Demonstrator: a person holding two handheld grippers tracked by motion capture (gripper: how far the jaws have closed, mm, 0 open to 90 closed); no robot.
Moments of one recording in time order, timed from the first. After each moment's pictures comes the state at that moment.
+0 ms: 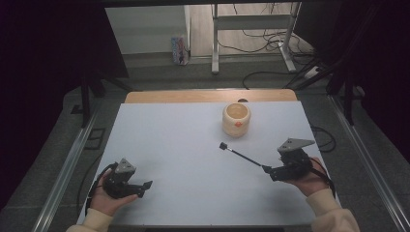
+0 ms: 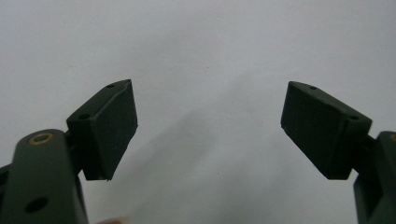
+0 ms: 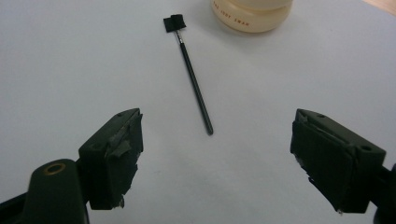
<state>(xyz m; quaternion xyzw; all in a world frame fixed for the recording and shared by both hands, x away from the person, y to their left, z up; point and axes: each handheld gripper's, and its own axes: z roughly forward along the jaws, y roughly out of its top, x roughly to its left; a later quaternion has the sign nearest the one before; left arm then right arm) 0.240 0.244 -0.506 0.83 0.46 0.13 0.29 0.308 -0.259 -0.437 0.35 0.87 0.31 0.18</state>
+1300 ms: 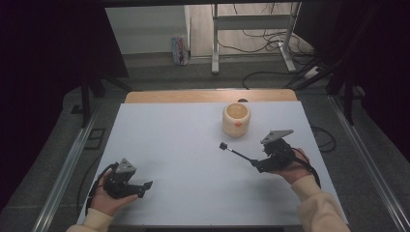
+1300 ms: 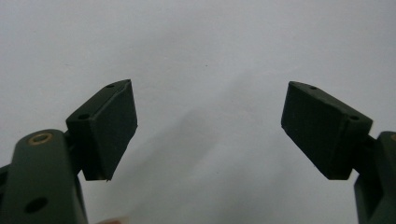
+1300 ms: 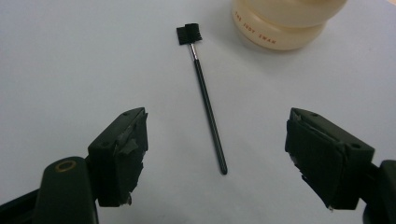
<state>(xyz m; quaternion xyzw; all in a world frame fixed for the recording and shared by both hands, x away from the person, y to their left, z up) 0.241 0.244 -0.507 0.83 0.46 0.13 0.29 0.340 -0.222 -0.445 0.32 0.89 0.29 0.16</state>
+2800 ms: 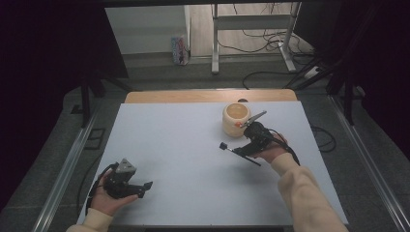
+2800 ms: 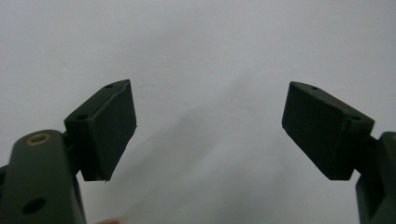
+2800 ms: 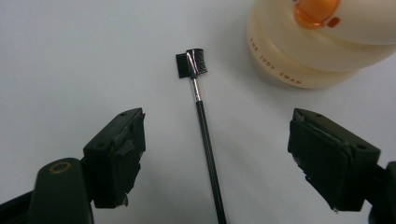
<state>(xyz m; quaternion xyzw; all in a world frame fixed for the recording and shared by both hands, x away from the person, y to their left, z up) 0.241 0.244 -0.507 0.83 0.46 0.13 0.29 0.399 -0.172 -0.452 0.33 0.91 0.24 0.11</state>
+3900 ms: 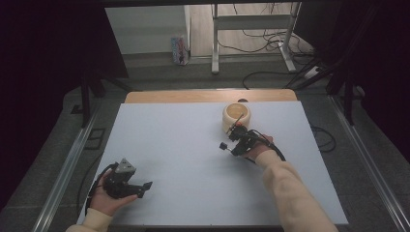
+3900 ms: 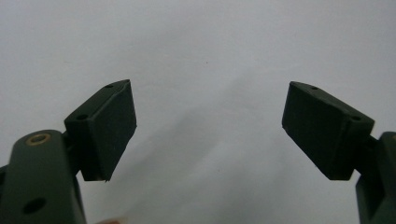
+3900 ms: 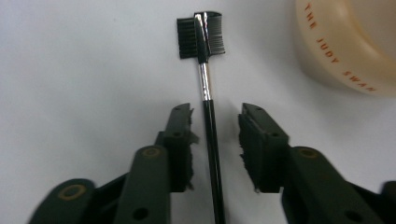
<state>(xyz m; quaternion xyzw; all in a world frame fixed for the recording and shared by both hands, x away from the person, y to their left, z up) 0.241 0.245 -0.508 0.83 0.46 0.13 0.29 0.425 -0.137 -0.492 0.30 0.94 0.13 0.08</state>
